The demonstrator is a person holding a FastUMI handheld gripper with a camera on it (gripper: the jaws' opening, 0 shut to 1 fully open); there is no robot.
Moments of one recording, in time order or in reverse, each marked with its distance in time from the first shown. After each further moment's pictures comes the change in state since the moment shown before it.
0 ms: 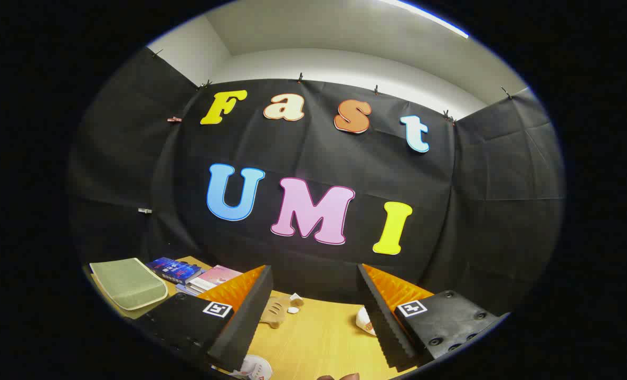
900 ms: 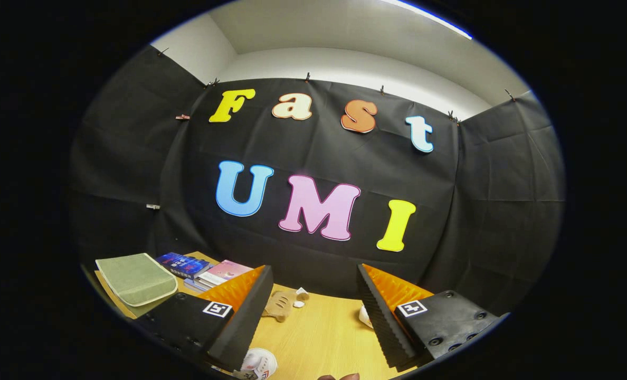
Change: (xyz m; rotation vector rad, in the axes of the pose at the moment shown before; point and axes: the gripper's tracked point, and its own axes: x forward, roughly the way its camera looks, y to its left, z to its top) arm -0.030 0.015 0.000 -0.016 0.006 0.014
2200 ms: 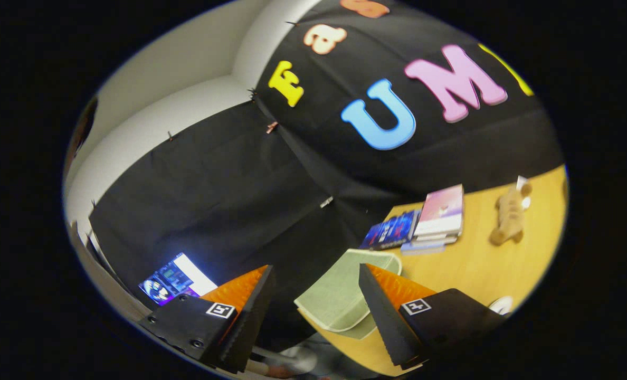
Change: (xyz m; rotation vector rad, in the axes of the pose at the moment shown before) arm -0.031 0.306 -0.027 0.884 0.474 0.929
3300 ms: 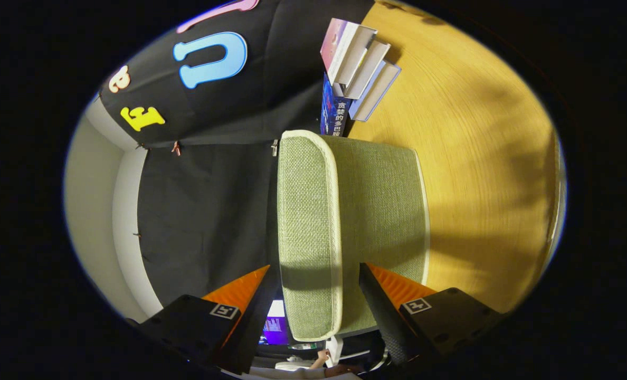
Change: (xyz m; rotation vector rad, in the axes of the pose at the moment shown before) arm 0.140 -0.135 -0.147 0.799 0.257 0.021
